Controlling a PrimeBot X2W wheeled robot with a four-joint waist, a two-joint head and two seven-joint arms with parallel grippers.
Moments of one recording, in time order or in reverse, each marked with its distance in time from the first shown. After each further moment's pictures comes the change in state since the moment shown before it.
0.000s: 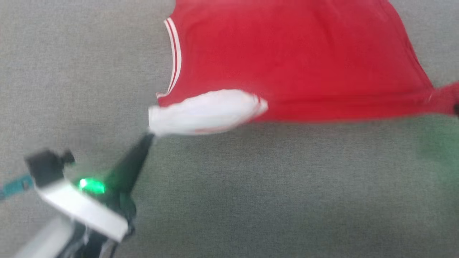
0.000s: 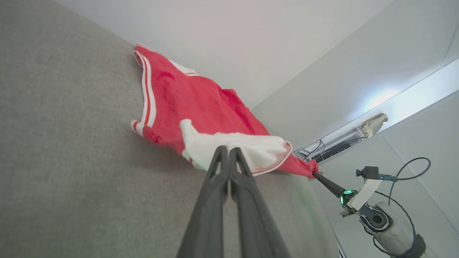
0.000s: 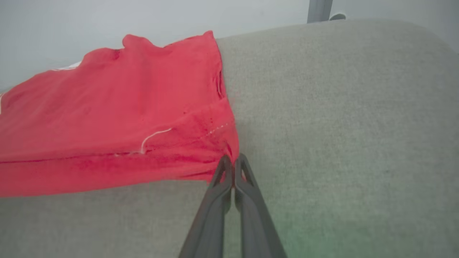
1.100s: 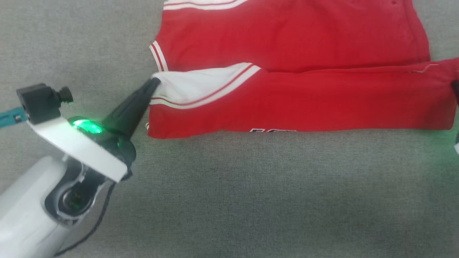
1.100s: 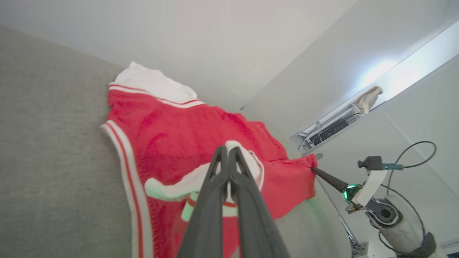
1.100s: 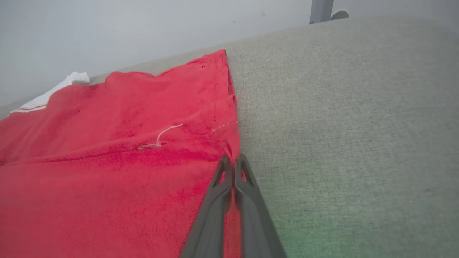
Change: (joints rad) left arm -0.227 0.029 -0.067 0.019 -0.007 0.000 0.086; right arm 0.023 0.172 -0.184 -0.197 -0.140 -0.001 0.176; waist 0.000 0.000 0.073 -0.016
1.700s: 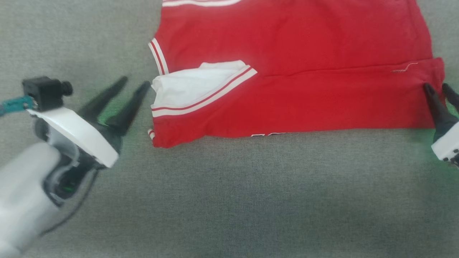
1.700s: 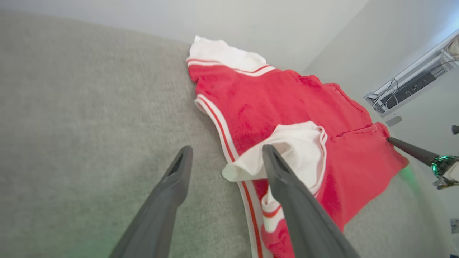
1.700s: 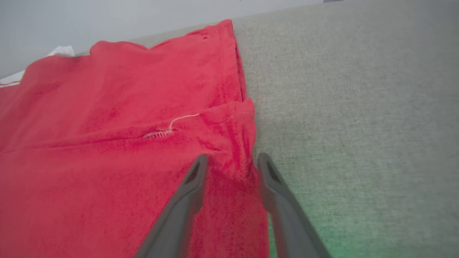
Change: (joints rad) left arm -0.181 0.020 -0.226 0.328 0.076 0.000 -0.046; right arm -0.084 -0.020 0.157 0.195 -0.023 0.000 -0.156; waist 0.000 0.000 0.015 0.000
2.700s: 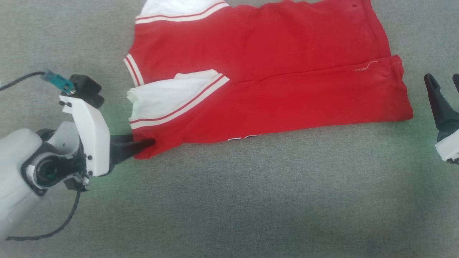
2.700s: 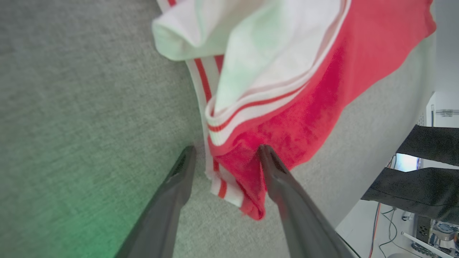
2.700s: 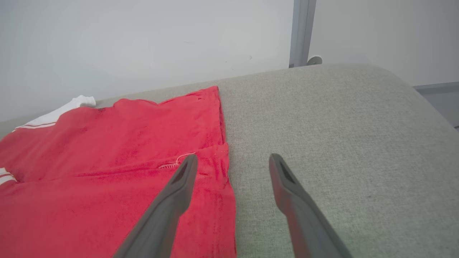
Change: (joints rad) left arm -0.160 0.116 -0.204 -0.044 -0.205 0.111 0.732; right arm 0.058 0.032 -0.060 -0.152 -0.023 0.000 -0.017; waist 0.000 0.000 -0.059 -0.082
